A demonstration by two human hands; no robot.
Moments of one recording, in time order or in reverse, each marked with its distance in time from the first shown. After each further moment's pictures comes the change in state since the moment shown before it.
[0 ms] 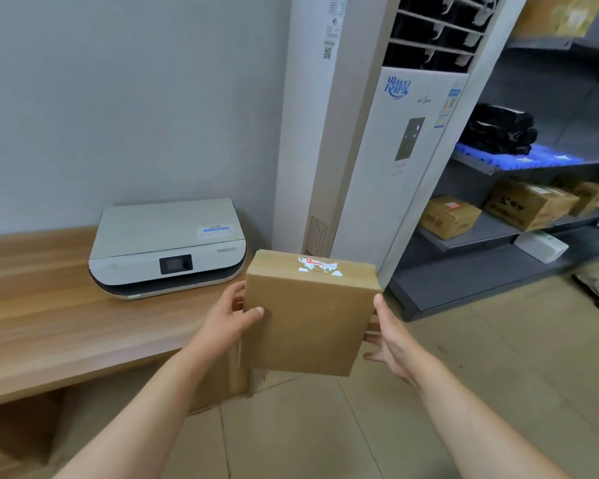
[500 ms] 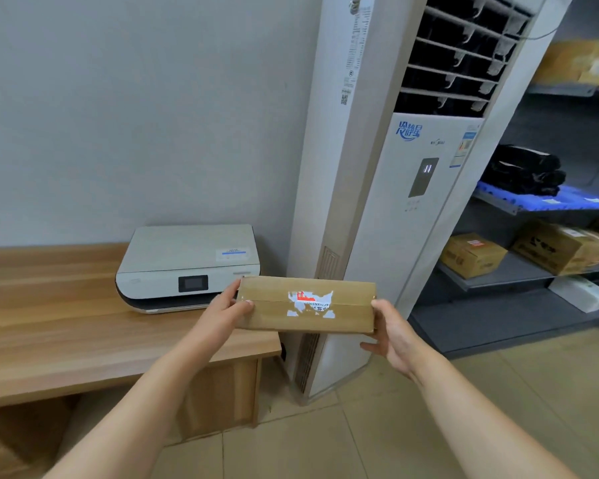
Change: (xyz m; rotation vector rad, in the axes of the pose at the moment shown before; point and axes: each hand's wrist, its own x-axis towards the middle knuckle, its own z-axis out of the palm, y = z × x) left_hand -0.009 0.048 -0.009 -0.004 0.053 0.046; right_hand 0.014 -0.054 -0.010 -0.020 -0.209 -0.116
